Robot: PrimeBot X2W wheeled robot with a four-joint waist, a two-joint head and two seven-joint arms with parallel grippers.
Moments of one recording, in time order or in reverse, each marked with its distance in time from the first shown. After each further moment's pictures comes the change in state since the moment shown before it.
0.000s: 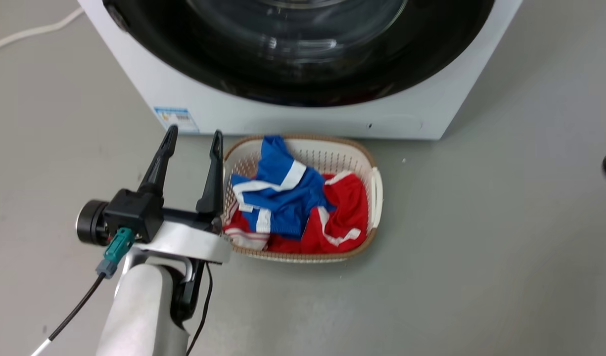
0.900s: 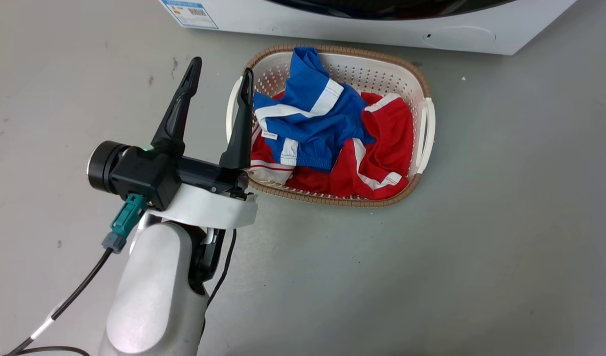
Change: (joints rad) left arm -0.142 -0.022 -0.084 -0.095 -0.011 0.005 0.000; right arm -0.810 -0.036 0.469 0.448 -0.108 0.000 0.181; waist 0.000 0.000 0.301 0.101
